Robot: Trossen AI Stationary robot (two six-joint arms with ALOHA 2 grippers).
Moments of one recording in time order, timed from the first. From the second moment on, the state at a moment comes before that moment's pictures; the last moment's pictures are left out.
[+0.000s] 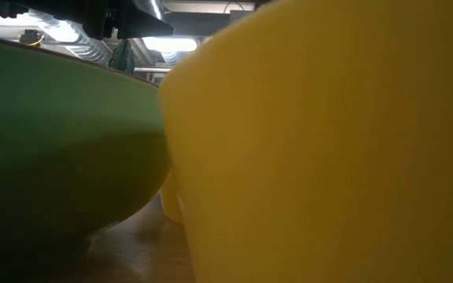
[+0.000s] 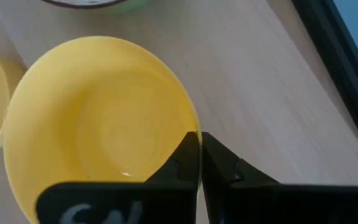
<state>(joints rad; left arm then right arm) -0.33 1.07 0.48 0.47 -0.71 0.46 -0.54 1.72 1.37 -0.74 -0.04 -0.06</state>
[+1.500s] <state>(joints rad) -0.33 1.07 0.48 0.47 -0.68 0.46 -0.10 1.10 1.28 -0.46 -0.28 -0.11</state>
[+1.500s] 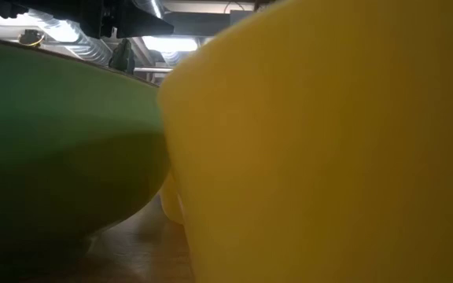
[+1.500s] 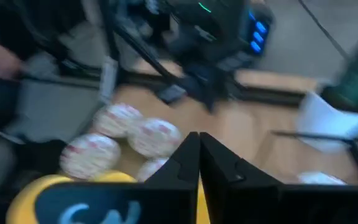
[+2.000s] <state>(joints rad) -0.33 1.07 0.48 0.50 -0.68 0.49 0.08 0.59 0.35 0.23 -0.28 -0.01</state>
